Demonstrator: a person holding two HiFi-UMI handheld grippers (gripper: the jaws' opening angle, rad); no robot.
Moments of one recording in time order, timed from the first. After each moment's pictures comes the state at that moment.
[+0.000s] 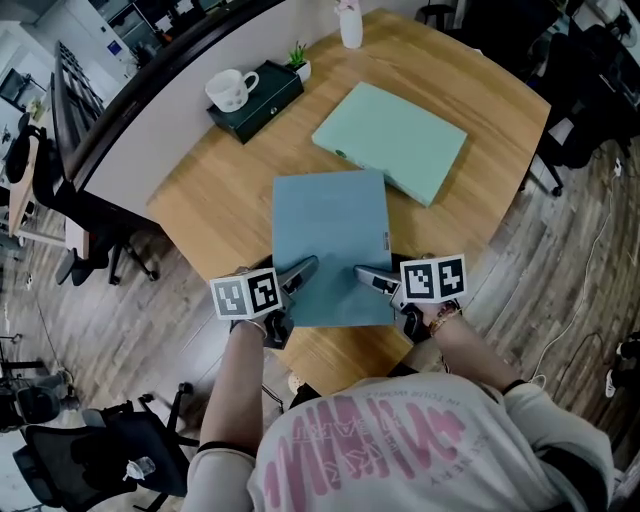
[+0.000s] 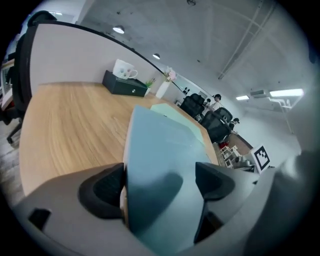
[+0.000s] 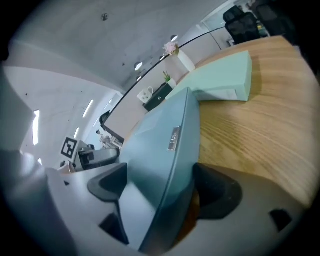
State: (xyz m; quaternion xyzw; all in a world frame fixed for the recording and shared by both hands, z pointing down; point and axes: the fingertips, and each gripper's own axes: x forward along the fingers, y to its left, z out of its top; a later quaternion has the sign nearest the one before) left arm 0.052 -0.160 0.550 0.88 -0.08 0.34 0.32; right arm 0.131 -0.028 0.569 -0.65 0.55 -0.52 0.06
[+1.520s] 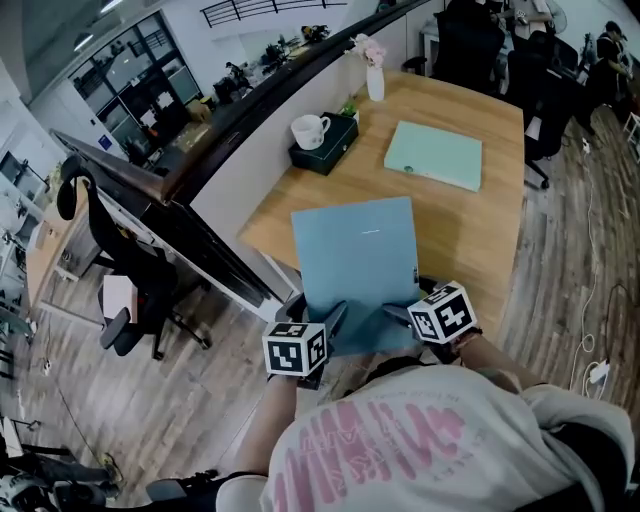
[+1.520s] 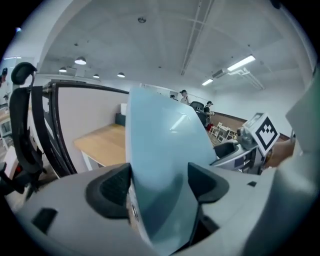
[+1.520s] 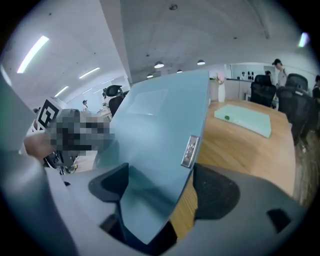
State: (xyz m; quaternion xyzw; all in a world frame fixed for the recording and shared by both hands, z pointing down) left arm -0.191 -0.279 0.479 0.95 0.02 0.29 0.12; right arm -0.122 -0.148 0.504 -0.76 0.51 -0.37 -0.13
